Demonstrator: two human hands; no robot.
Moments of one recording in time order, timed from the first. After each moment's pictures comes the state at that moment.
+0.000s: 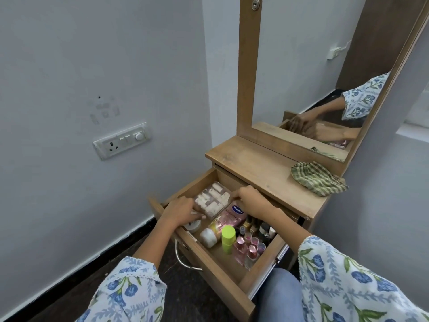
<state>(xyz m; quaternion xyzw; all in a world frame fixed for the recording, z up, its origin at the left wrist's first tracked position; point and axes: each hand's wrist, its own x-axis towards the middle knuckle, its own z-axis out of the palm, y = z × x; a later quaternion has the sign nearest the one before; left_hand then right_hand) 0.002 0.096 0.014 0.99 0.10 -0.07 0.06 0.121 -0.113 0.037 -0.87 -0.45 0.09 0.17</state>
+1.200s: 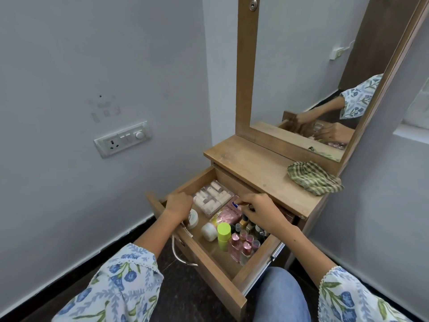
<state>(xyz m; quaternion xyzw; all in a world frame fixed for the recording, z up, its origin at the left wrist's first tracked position) 0.010 0.074 0.027 0.96 0.19 -0.14 -0.13 0.088 -0.162 0.047 -0.84 -0.45 0.04 0.30</state>
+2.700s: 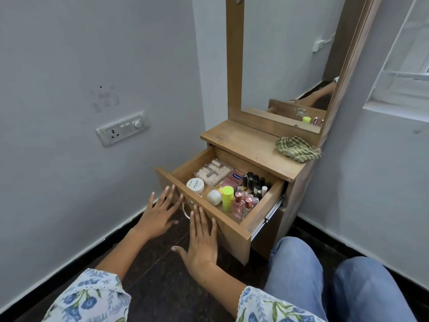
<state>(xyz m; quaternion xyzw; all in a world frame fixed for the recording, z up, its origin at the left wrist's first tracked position) -0.125 0.099 -0.027 0.99 0.06 -0.04 -0.10 -0.122 -0.086 -0.047 -0.94 -0.34 -0.01 0.02</state>
